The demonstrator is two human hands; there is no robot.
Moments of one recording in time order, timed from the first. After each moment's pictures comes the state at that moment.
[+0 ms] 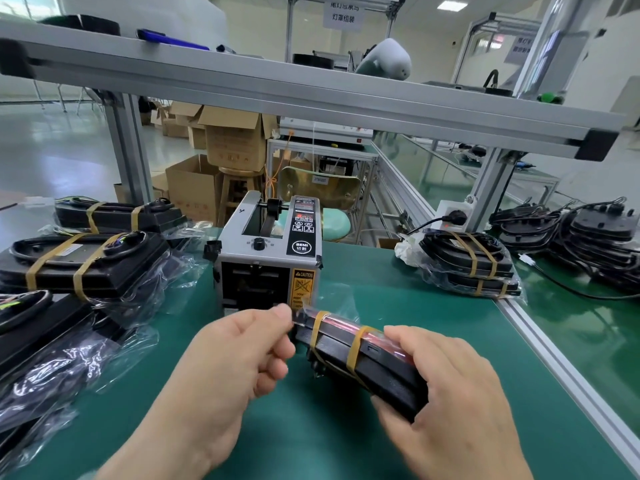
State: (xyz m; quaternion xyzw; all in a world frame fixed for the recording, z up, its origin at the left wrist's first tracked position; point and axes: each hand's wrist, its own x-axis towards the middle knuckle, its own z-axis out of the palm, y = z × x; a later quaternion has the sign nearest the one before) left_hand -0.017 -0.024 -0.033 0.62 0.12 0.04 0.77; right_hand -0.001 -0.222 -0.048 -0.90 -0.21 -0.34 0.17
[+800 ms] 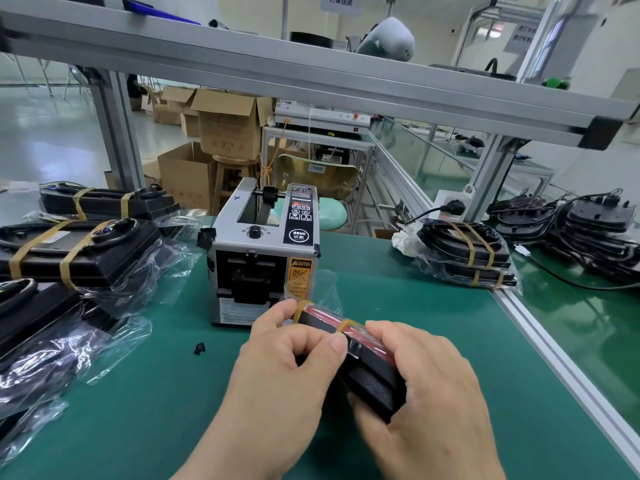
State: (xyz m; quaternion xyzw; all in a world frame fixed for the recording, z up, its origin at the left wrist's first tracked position) left_hand -0.020 -0.057 -0.049 0.79 0.04 0.11 0.60; right_hand -0.009 -0.202 -0.055 -0.90 -0.19 -0.33 0.20
